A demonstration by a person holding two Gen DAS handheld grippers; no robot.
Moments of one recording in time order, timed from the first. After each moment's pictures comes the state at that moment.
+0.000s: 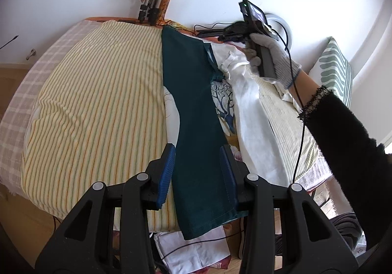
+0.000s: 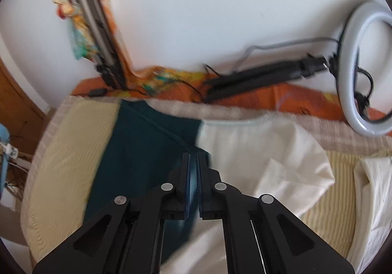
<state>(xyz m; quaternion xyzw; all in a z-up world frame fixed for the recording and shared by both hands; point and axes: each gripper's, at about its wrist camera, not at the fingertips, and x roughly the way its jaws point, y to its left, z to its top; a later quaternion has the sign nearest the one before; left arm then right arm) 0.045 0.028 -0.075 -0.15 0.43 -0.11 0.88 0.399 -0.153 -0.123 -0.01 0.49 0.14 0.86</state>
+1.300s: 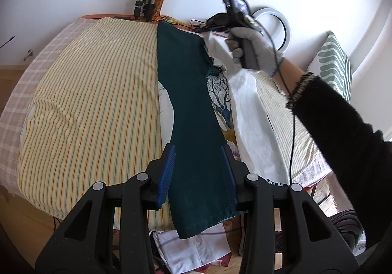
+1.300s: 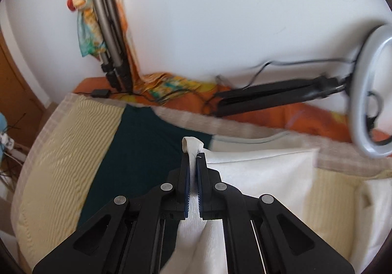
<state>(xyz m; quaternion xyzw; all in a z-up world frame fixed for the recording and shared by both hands) 0.047 0.016 -0.079 -0.14 0.44 -0.11 0.88 0.422 -0.114 -0.140 -0.01 0.47 0.20 0.86</state>
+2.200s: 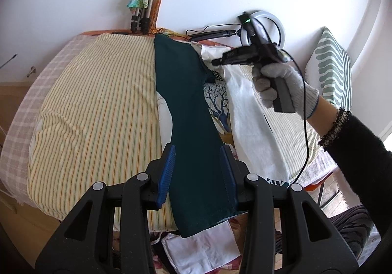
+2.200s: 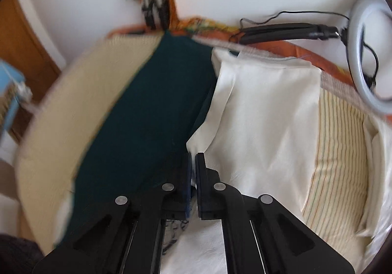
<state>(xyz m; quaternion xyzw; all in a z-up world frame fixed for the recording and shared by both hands) 0.030 0.005 -0.065 -0.10 0.41 -0.11 0.90 0.284 -0.157 -0.142 0.01 0.49 0.26 0.83</state>
